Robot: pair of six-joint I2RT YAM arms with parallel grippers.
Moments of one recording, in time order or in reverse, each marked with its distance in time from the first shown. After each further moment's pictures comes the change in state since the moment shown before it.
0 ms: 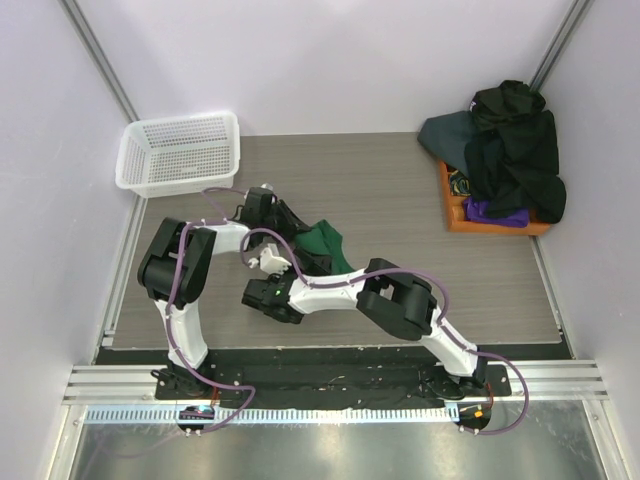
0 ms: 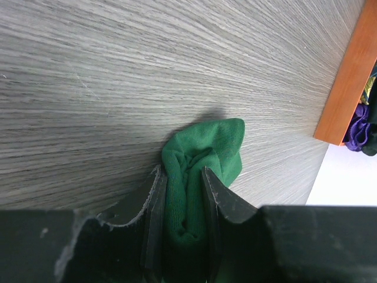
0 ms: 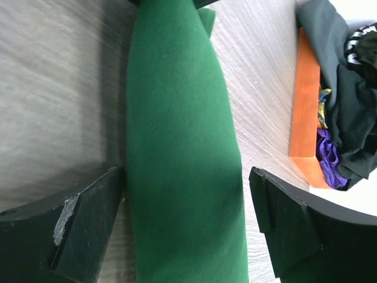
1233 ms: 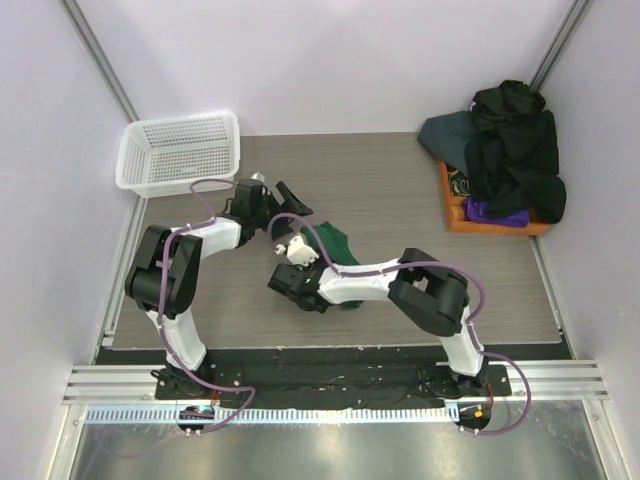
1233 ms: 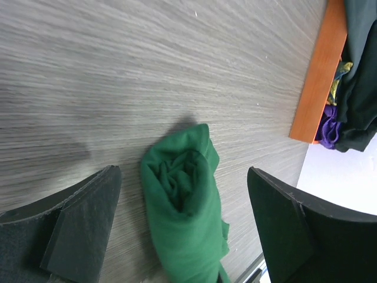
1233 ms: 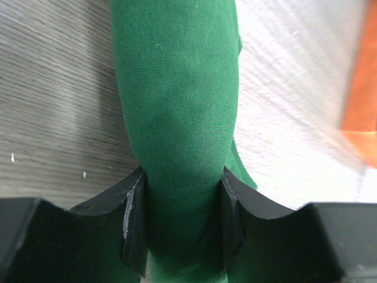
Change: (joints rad) left arm 0.040 -0.092 0.010 -0.040 0.018 0.013; right arm -0.080 -0.169 -0.227 0.113 -0.189 0.057
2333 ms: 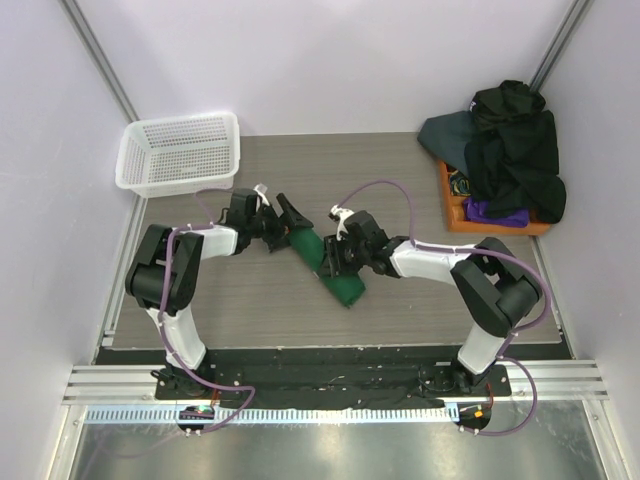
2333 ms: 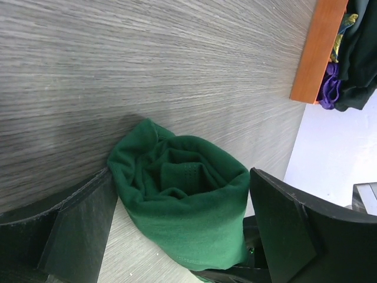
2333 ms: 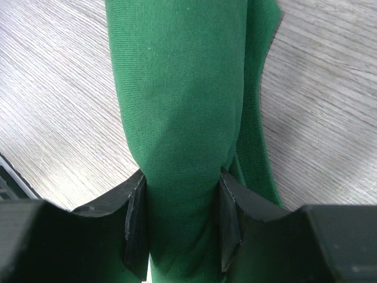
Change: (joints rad) left arm 0.038 0.012 -0.090 0.071 0.181 0.037; right arm -0.451 -0.360 -0.442 0.600 -1.235 0.036
